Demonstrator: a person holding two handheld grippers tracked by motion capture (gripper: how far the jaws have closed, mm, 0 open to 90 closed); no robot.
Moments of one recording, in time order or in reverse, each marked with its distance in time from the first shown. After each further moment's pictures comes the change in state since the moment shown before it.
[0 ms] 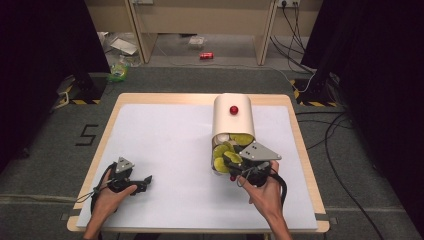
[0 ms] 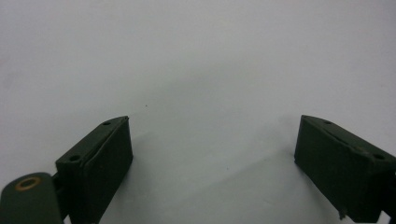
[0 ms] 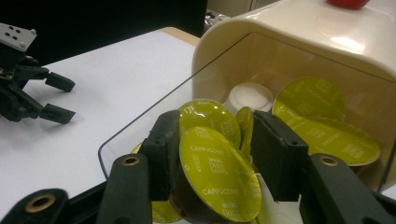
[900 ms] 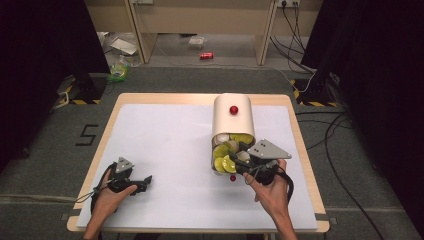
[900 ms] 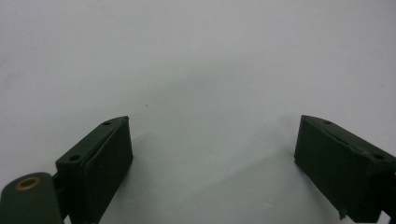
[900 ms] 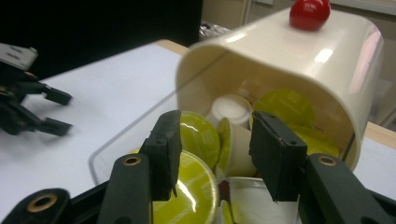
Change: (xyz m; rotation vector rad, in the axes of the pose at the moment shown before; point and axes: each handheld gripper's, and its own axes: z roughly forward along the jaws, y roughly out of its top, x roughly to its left) left arm 0.000 0.000 0.000 0.000 0.001 0.001; right arm -0.011 0.005 -0.014 -0.046 -0.007 0.021
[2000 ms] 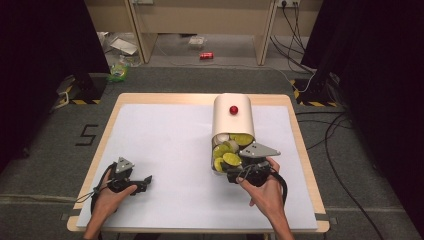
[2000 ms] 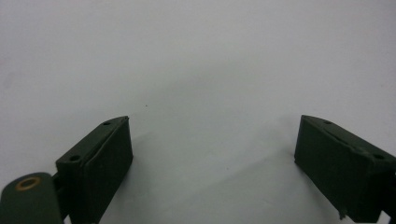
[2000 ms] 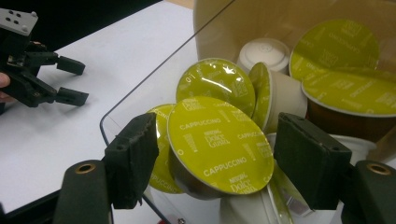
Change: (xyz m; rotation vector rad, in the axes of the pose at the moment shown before) left arm 0.000 0.000 0.000 0.000 0.001 0.001; right arm 0.008 -0.012 0.018 0.171 0.063 0.096
